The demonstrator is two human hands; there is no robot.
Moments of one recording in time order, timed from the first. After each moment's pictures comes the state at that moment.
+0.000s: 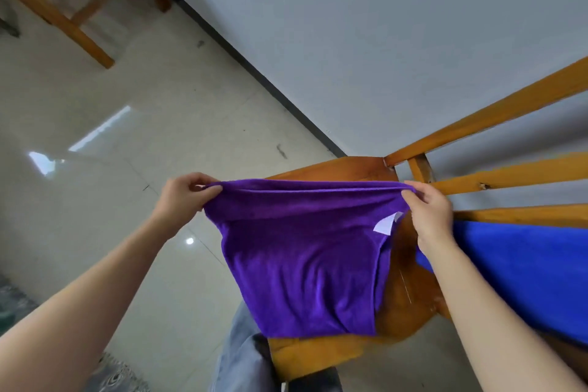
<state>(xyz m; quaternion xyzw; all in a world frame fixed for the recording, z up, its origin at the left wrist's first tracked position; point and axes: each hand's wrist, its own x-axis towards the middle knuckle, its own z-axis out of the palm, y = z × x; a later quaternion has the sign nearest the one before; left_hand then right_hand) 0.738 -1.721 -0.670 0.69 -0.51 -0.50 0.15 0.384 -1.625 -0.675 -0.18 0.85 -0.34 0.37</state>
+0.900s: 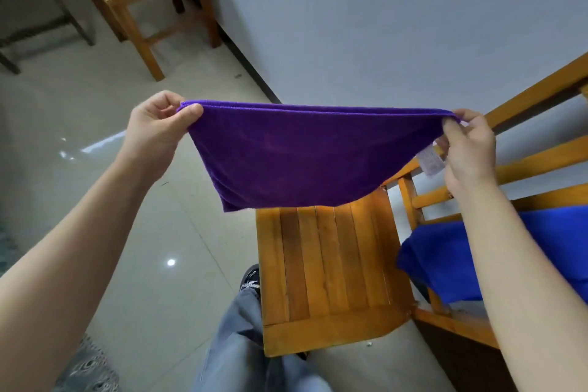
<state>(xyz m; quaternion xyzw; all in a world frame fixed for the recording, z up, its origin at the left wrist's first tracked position) 0.785 -1.681 -0.498 0.52 -0.43 -0.54 0.51 0.417 -1.656 -0.482 -0.36 0.71 -0.51 0.34</state>
